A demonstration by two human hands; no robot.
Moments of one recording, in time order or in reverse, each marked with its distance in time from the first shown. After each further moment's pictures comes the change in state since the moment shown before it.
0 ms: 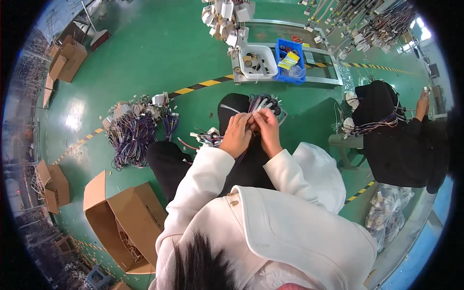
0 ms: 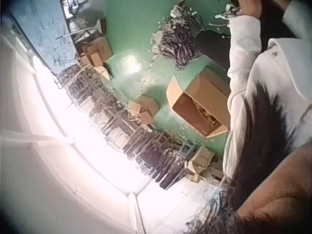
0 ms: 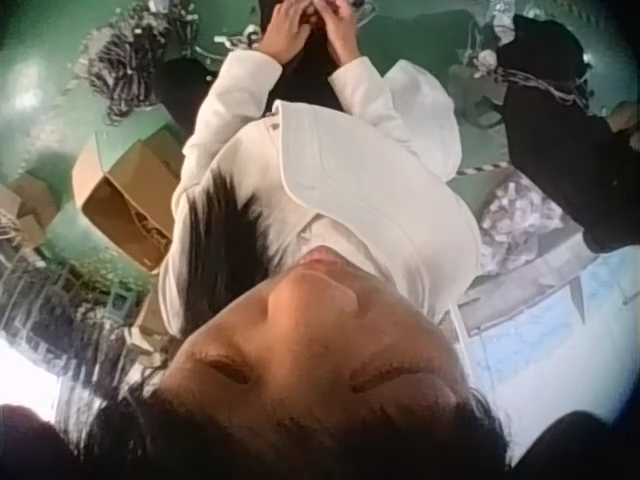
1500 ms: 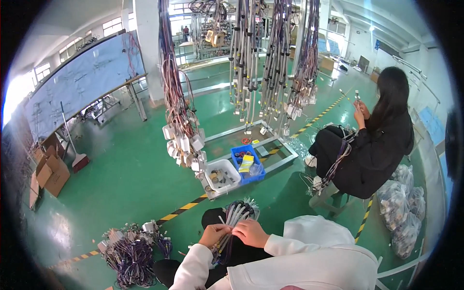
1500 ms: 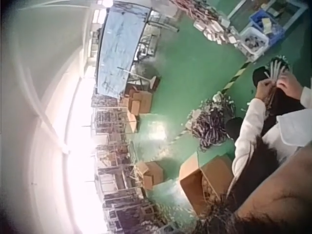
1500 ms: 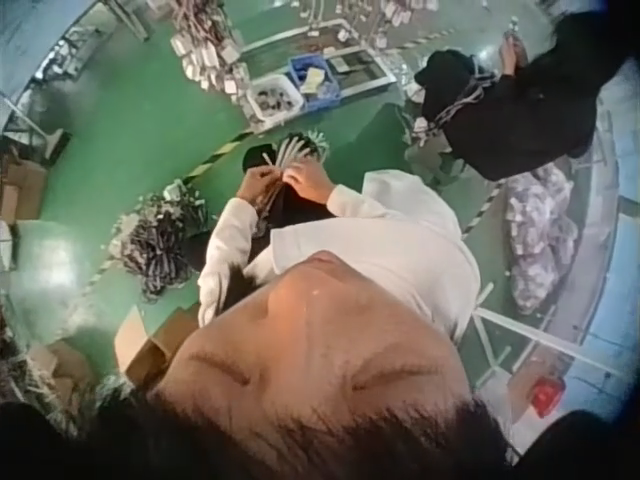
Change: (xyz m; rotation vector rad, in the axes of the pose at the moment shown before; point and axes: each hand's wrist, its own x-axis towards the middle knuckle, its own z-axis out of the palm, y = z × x) left_hand 0.021 -0.011 -0.051 -0.703 -0.471 -0.445; right_hand -0.054 -0.040 0.004 -1.295 -0.211 -0.823
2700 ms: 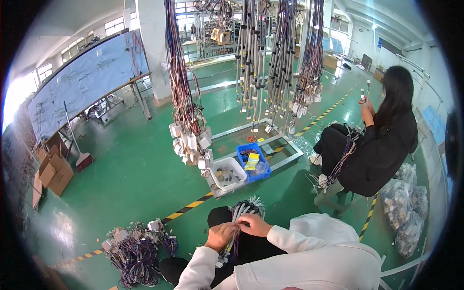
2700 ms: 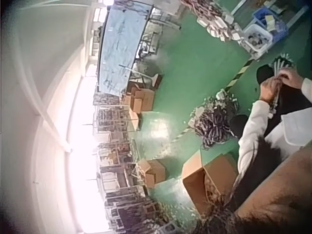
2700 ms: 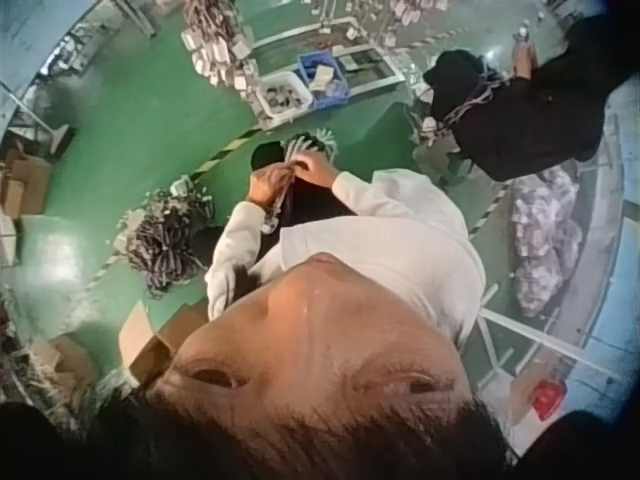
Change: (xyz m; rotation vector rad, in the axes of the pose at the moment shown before) left_hand -0.002 -0.017 -0.008 1.046 0.280 1.078; right_hand 0.017 0.022 0.015 0.411 -0.102 0.184
